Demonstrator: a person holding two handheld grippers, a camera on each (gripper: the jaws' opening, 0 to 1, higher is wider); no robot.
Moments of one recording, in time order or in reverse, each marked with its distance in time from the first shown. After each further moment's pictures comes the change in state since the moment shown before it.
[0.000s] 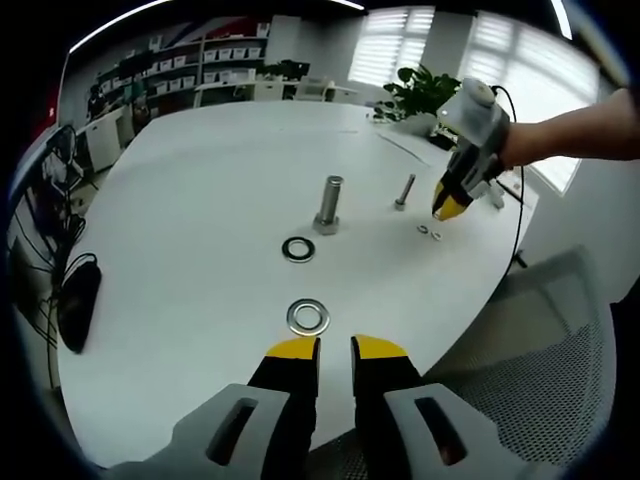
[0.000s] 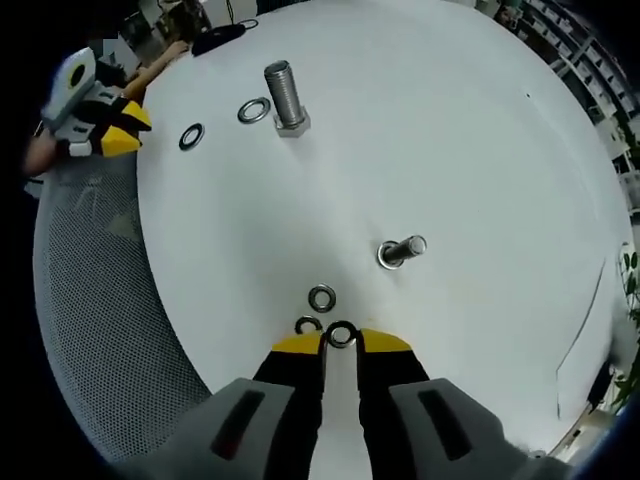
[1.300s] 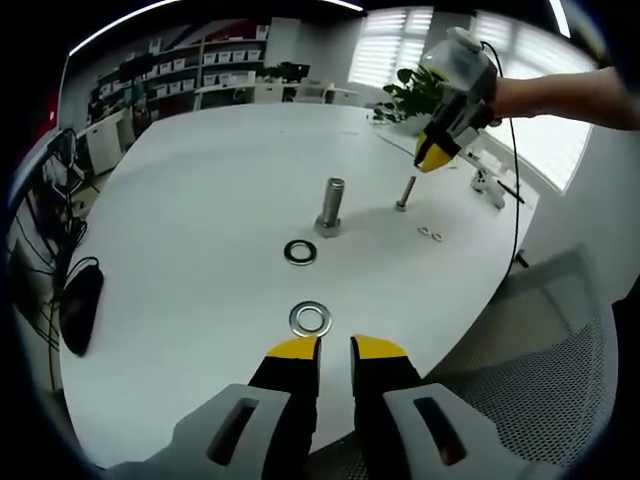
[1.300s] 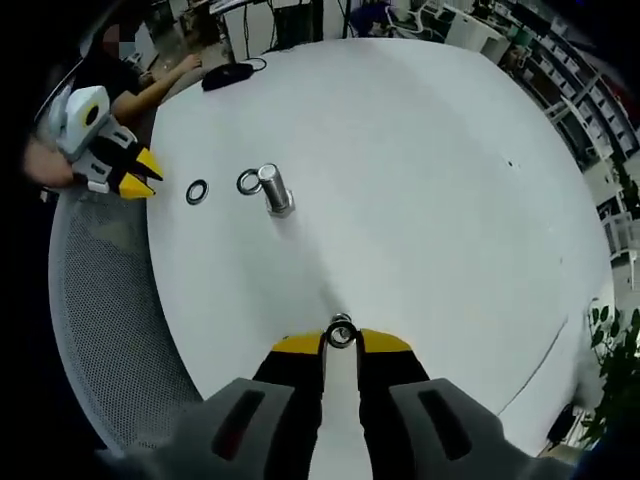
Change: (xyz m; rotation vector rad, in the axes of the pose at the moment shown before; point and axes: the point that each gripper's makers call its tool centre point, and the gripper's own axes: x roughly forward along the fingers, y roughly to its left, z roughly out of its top) left arm -0.001 0.003 0.002 0.009 -0.011 0.008; right arm -0.044 -0.024 0.058 -0.108 -0.094 -0.051
